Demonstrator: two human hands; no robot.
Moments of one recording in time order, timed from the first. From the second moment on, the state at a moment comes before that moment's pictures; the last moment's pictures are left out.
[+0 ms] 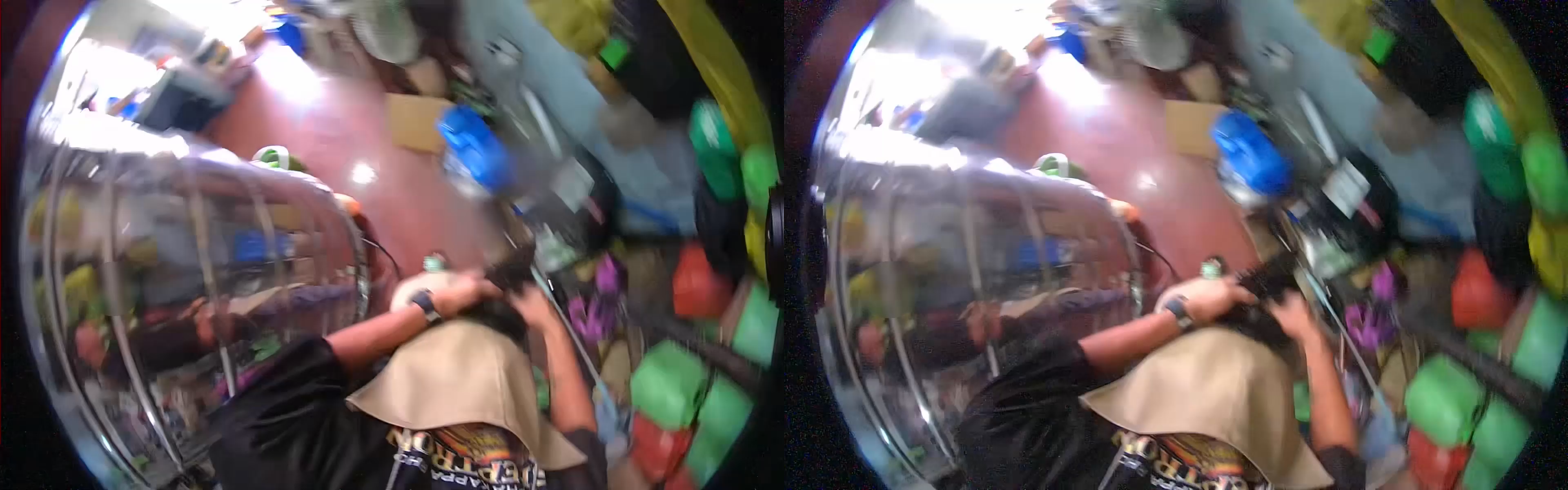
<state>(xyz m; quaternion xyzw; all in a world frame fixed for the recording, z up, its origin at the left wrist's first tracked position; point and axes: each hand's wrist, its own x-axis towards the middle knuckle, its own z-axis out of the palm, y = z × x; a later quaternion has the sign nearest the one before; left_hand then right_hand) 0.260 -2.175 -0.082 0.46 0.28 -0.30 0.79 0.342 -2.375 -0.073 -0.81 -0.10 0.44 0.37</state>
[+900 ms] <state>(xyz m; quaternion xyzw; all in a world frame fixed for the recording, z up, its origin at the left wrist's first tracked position) 0.337 -2.084 -0.137 0.62 0.37 -0.08 0.68 0.425 -2.279 -0.079 -0.73 -0.31 0.39 0.47</state>
